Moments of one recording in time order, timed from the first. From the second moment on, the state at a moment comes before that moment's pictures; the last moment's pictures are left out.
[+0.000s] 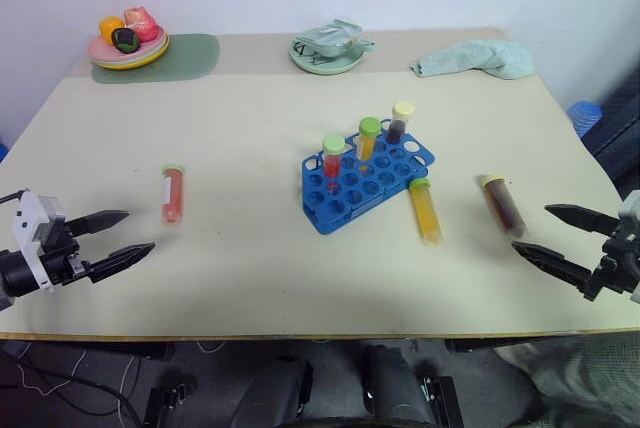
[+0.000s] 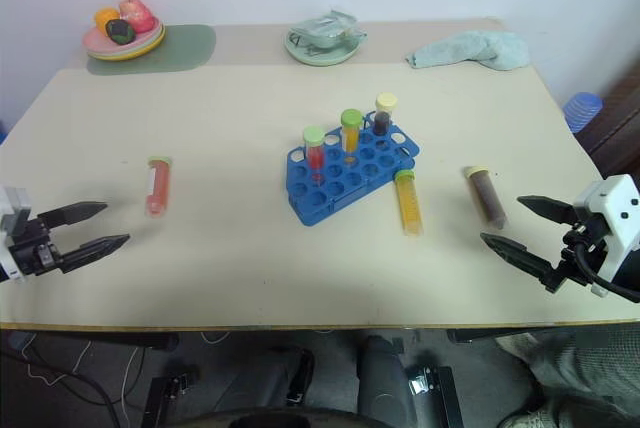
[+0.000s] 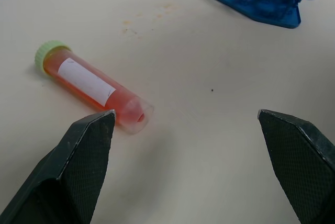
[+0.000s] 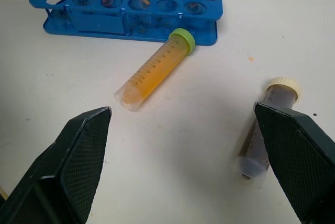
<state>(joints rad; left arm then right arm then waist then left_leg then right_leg) 0.08 0.94 0.48 0.15 -0.57 0.24 -1.25 0.31 -0.91 -0.74 -0.43 0.65 0.63 0.98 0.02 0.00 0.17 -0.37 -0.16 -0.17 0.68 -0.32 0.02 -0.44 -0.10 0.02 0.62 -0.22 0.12</state>
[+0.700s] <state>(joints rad) -0.02 0.92 0.45 0.05 -0.67 0.36 -1.36 0.16 -0.91 -0.69 -0.43 0.65 0.69 0.88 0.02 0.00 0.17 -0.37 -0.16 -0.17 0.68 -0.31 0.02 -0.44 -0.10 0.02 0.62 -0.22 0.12</state>
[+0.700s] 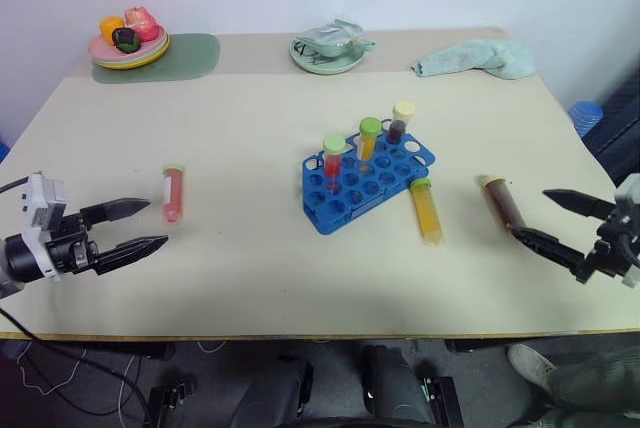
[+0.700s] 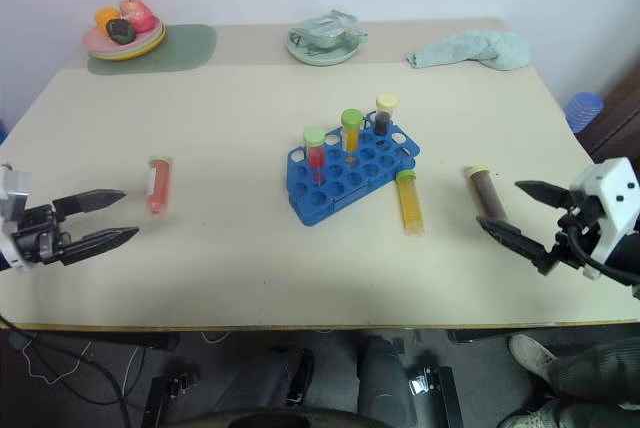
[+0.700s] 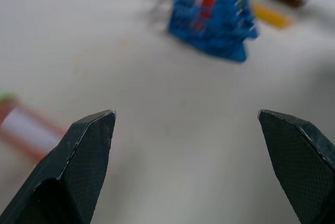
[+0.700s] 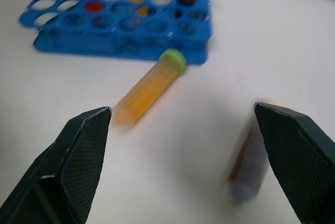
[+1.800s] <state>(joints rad) -0.42 0.59 -0.09 0.05 -0.49 0.20 -1.45 -1.08 -0.89 0.28 0.95 0.15 0.99 0.96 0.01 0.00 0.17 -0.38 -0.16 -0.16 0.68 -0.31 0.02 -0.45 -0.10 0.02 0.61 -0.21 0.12</state>
